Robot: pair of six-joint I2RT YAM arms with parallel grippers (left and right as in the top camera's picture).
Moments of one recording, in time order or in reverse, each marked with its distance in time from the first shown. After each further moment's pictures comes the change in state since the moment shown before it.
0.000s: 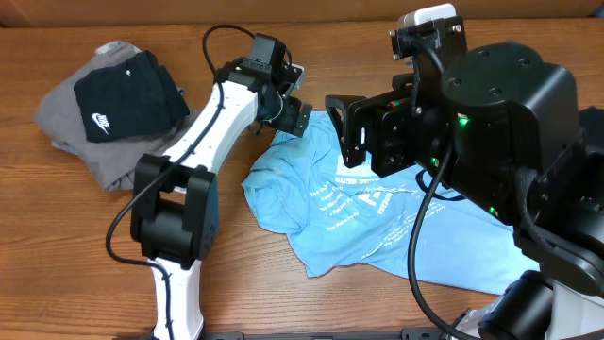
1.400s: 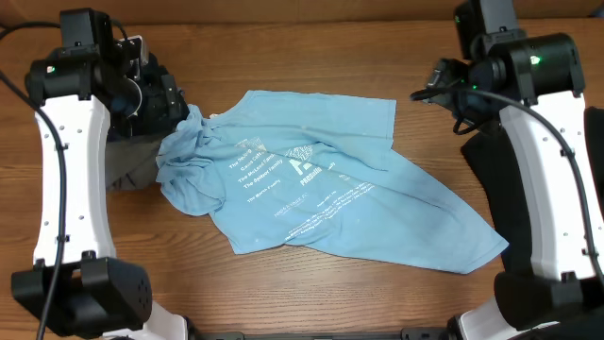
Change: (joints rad) left arm 0.472 -0.436 0.051 -0.439 -0.010 -0.077; right arm -0.652 0.050 -0.775 0.128 -0.025 0.298
